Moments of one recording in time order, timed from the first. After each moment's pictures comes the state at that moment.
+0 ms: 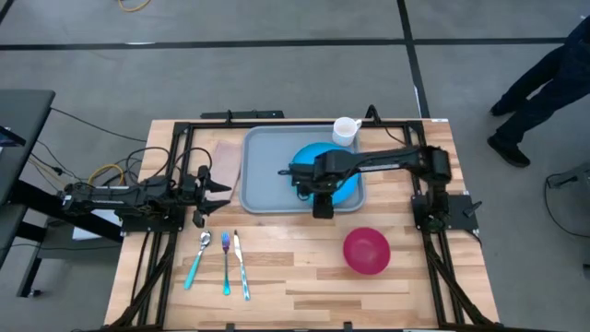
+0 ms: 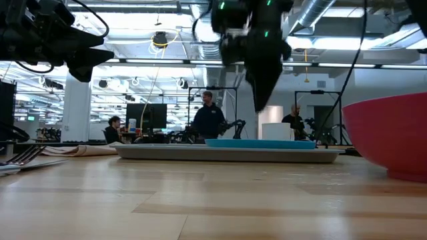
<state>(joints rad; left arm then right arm) -0.02 0.06 0.04 0.08 -0.07 -0.14 -0.06 1.94 1.62 -1.14 0.00 -0.04</state>
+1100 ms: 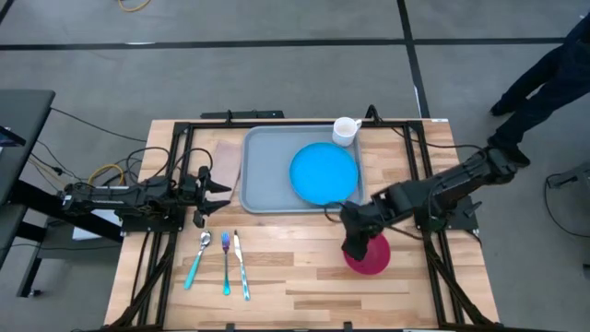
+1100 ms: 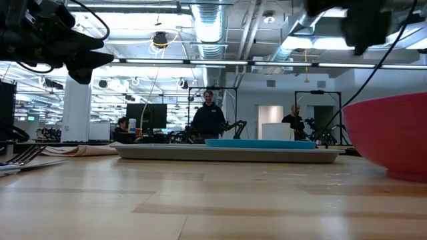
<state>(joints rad) -0.02 0.06 0.04 0.05 -0.07 -0.16 0.36 1.44 1.19 -0.93 -0.12 0.93</state>
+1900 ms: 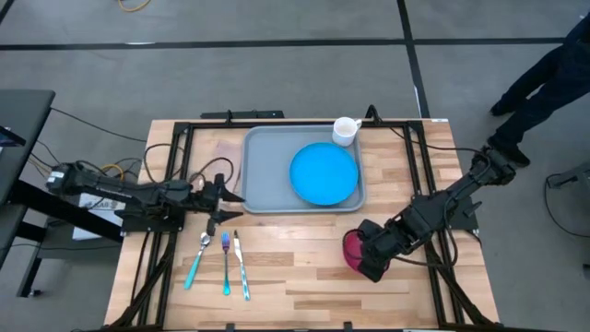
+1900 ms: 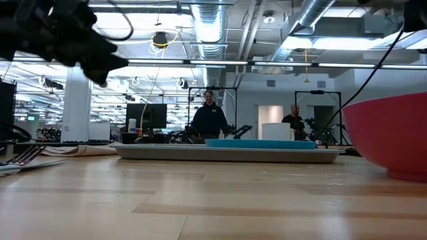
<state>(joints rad) -0.13 0.62 0.15 0.33 -0.07 -0.15 0.60 1.45 1.19 -1.05 -0.06 1.20</state>
